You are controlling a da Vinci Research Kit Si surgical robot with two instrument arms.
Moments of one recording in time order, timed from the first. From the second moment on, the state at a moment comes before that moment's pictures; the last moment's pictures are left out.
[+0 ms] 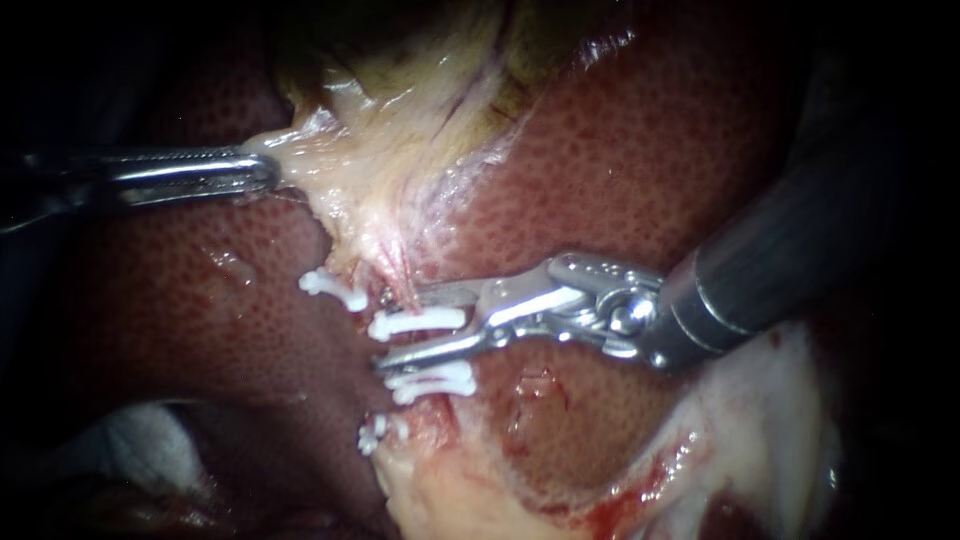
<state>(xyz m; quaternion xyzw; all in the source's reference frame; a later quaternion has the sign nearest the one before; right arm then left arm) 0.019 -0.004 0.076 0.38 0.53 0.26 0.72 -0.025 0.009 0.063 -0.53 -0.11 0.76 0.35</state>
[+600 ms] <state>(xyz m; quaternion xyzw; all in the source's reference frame) 0.014 -0.001 0.075 0.36 0.53 0.25 0.72 -0.025 0.009 0.063 -0.53 -0.11 0.76 0.35</state>
